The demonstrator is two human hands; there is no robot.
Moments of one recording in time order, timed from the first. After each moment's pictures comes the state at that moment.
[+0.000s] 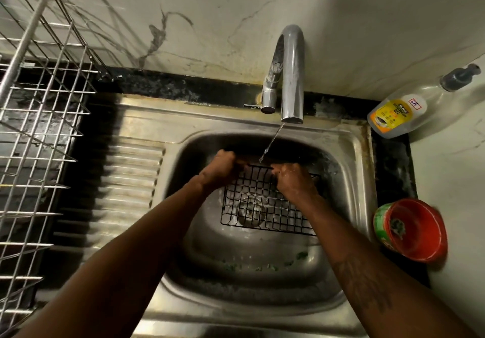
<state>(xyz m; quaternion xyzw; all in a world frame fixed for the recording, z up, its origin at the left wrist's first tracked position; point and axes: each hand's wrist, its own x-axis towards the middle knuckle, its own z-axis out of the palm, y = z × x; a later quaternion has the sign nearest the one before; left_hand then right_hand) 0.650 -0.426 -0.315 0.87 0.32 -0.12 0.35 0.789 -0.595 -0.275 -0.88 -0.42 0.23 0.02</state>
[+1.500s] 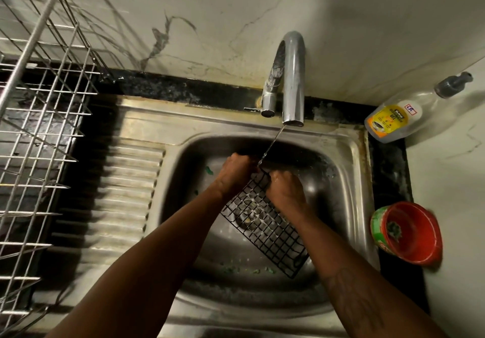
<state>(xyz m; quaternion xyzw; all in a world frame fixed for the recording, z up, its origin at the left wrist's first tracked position) 0.674 -0.465 -0.301 0.90 0.29 -0.02 0.32 0.761 -0.589 -0.266 -0.90 -0.37 0.23 -0.02</state>
